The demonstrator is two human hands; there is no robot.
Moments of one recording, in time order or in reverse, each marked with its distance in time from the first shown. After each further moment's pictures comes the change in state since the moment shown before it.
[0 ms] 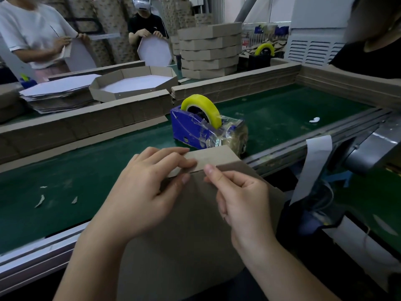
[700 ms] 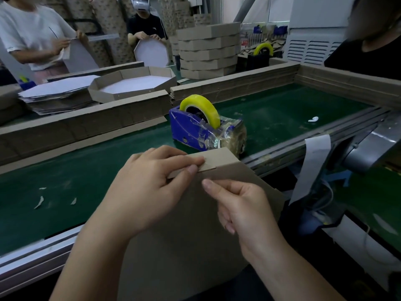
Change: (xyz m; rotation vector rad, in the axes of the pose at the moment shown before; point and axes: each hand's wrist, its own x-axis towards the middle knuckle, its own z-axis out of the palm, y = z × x) left_hand 0.009 0.018 -0.007 0.010 -0.101 -0.155; right_hand -0.007 -0.005 -0.015 0.008 -0.149 0.208
